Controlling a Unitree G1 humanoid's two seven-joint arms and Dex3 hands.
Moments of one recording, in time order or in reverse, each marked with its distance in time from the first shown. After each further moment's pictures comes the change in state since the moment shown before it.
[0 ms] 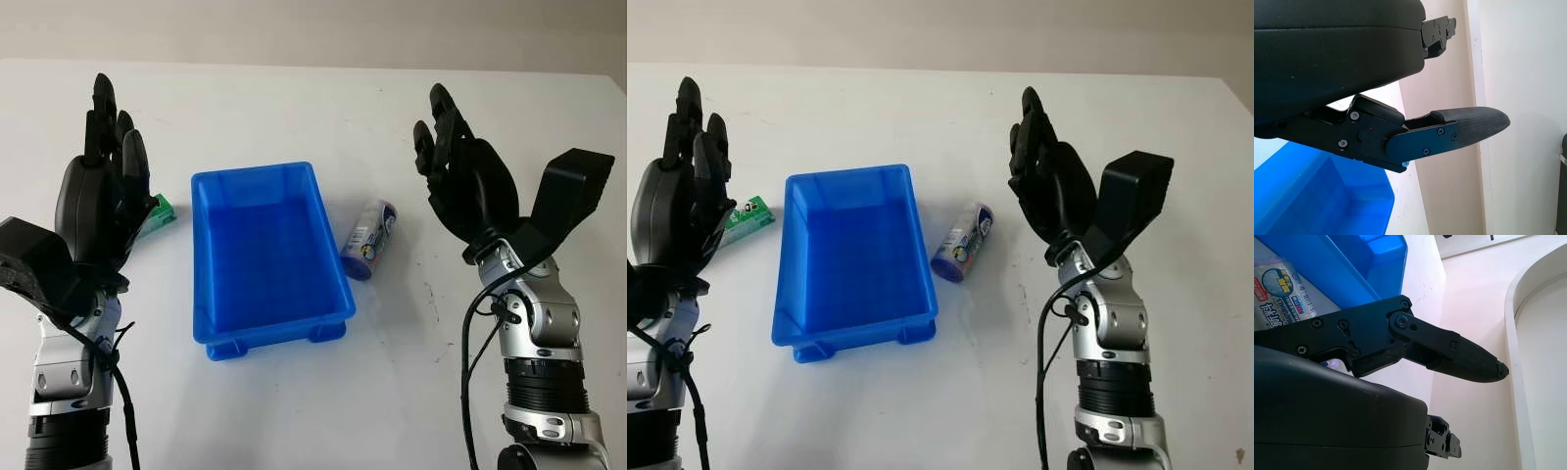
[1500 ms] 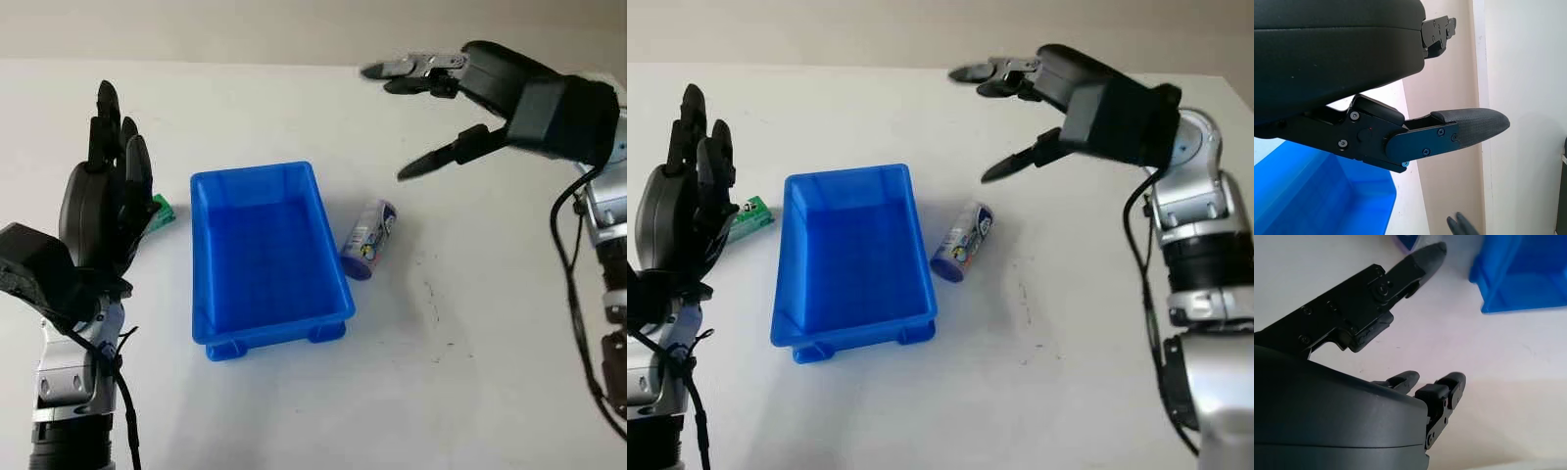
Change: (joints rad) left arm 0.021 -0.017 -0.002 -0.021 -0.007 0.012 -0.001; right arm -0.522 -0.503 0.330 0.592 -0.627 -0.805 0.363
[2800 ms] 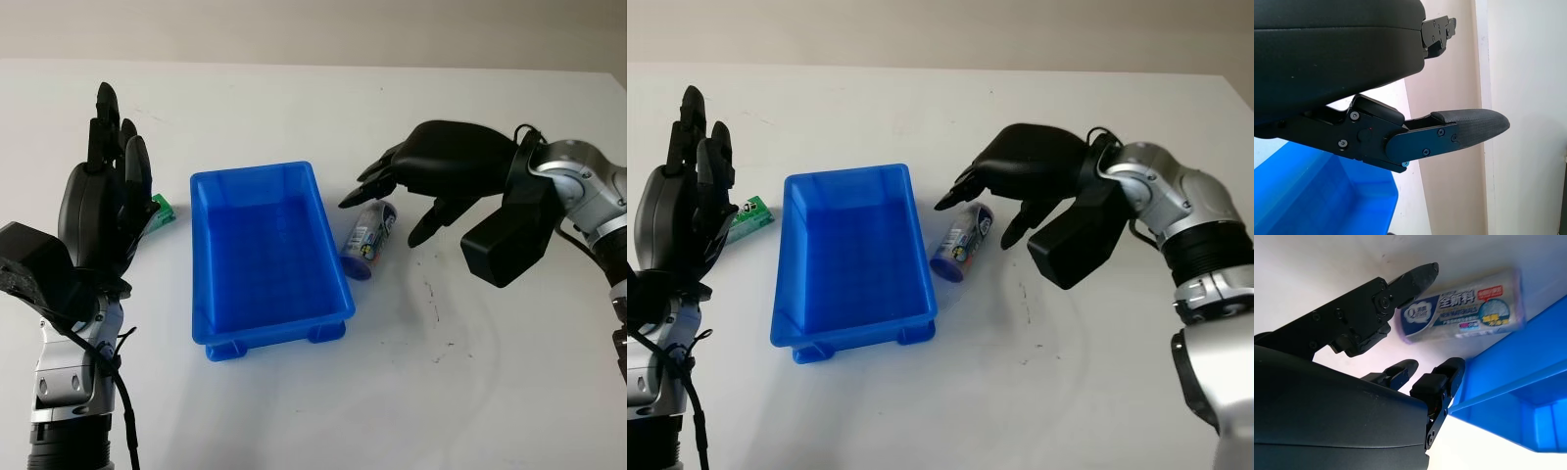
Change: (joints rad) left arm 0.001 0.006 0.005 -0.001 -0.002 0.012 -0.001; right arm -0.004 -0.018 0.227 0.210 -0.312 -0.505 -0.269
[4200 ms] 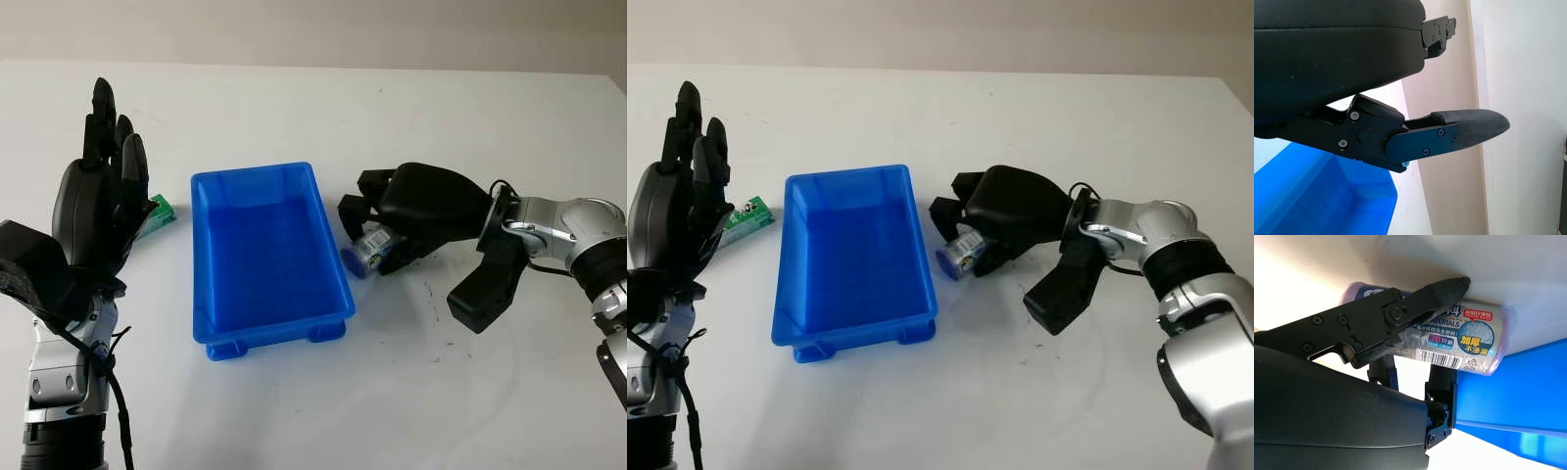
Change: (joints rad) left arm 0.001 0.018 0.001 -0.011 0.000 0.003 -0.008; right arm -0.007 0.010 0.205 0.142 -0.438 0.033 -0.755
